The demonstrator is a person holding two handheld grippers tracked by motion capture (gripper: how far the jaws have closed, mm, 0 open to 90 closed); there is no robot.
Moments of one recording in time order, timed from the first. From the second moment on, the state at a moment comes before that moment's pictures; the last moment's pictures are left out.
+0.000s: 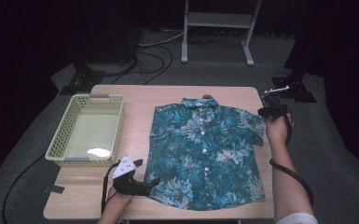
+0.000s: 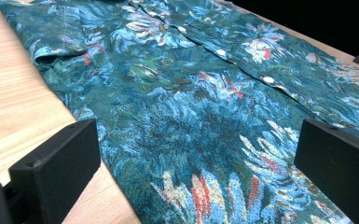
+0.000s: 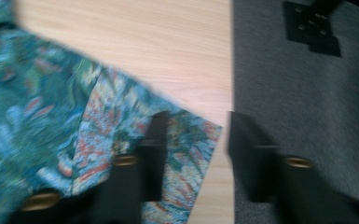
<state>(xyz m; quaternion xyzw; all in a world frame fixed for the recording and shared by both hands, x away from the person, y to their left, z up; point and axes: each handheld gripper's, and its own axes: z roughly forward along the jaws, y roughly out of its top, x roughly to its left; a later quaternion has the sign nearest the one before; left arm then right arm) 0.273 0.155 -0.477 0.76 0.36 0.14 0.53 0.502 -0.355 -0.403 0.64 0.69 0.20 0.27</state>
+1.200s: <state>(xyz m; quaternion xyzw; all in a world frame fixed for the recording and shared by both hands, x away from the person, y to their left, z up) 0.271 0.153 -0.474 0.76 0.37 0.15 0.51 0.402 -0.368 -0.445 0.62 0.64 0.39 0.24</state>
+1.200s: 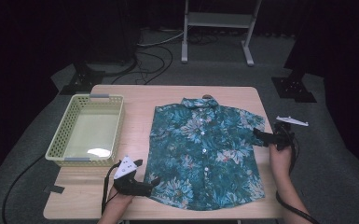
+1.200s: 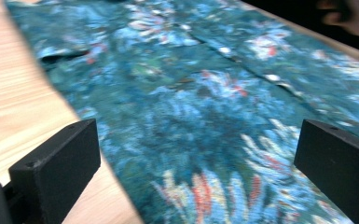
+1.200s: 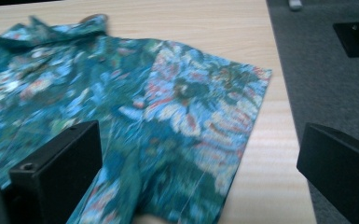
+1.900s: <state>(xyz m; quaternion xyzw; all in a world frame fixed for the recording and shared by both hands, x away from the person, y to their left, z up) 0.269 0.151 -0.467 0.76 0.40 0.12 0.50 0.338 -0.362 -0.471 0.61 0.66 0.38 0.23</state>
